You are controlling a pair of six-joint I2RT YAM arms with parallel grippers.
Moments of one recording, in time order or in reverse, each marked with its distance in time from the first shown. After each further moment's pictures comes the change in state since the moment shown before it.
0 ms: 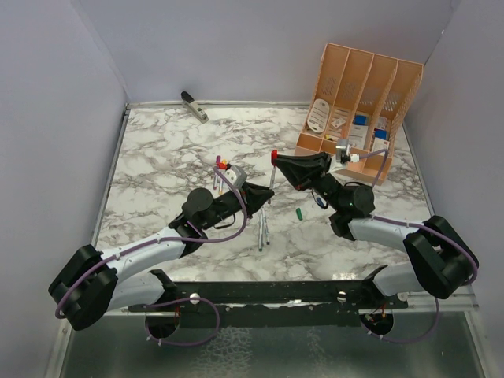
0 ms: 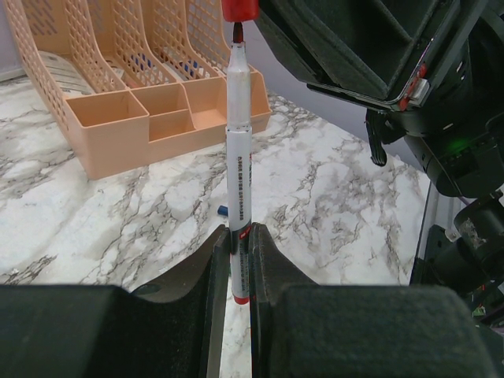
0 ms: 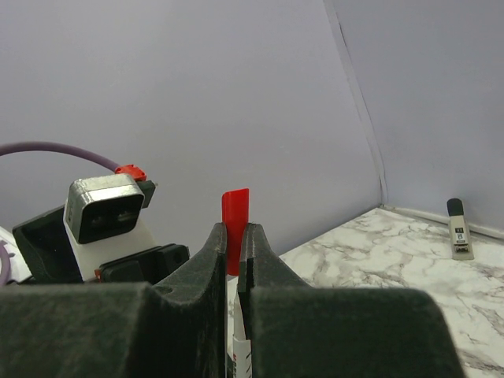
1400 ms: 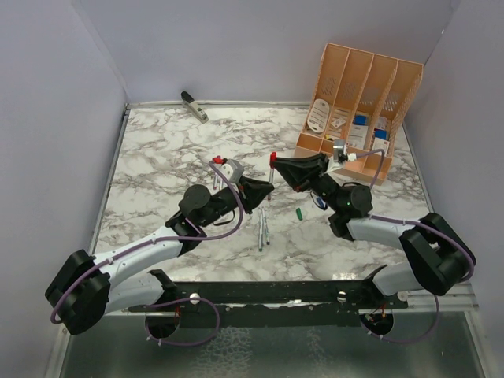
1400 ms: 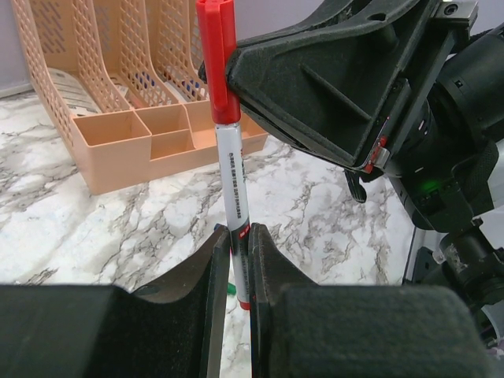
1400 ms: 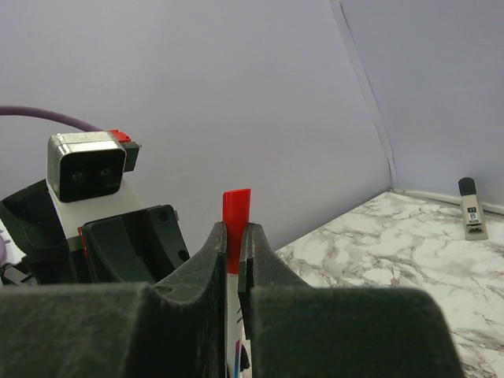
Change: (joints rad) left arm 0.002 -0.042 0.050 -0.047 -0.023 -0.027; right arm -0.001 0.026 -0.015 0.004 -0.022 0.039
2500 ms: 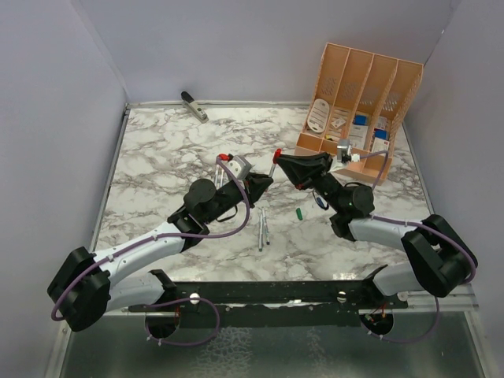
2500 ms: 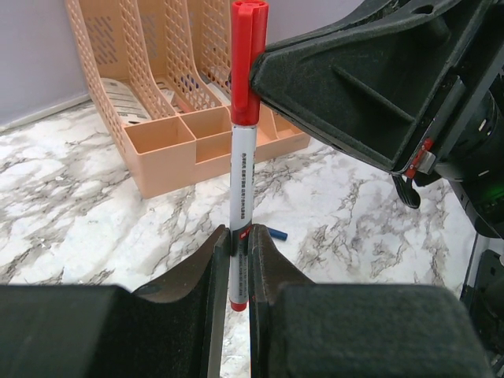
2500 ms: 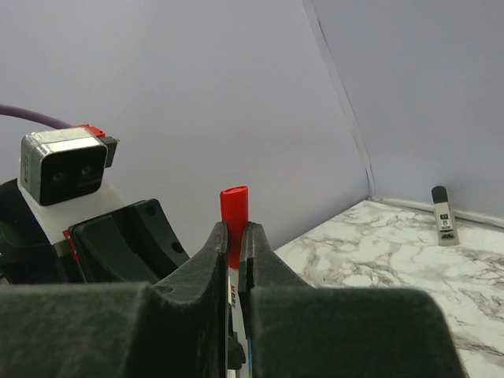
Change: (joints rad) left arm -0.005 0.026 0.077 -0.100 -0.104 0.135; right arm -0.011 -0.012 -0.009 -0.007 0.038 -0.014
